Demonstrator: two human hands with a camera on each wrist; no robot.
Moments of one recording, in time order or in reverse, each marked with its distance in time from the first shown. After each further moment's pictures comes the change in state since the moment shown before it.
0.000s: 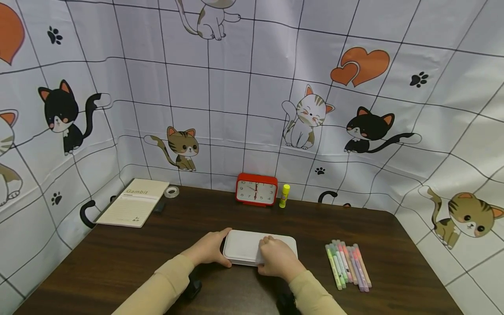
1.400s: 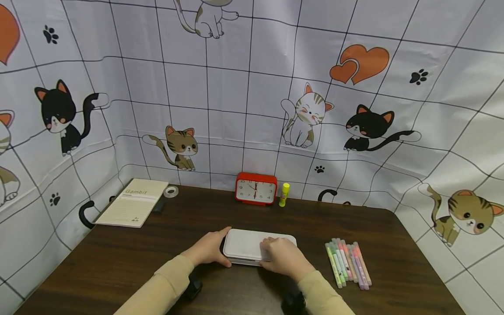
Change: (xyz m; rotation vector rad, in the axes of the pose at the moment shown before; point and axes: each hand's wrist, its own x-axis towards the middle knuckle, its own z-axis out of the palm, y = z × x) left_hand 0.000 0.000 0.000 -0.004 -0.004 -0.020; right_hand -0.009 0.013 -0.001 0.190 0.009 0.021
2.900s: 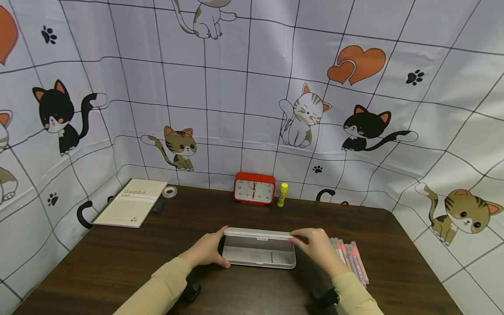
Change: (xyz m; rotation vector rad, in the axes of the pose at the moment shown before) left_hand -0.008 0.005 -0.001 -0.024 0.016 -0.045; right_hand -0.045 0.057 -0.023 0.213 0.385 0.187
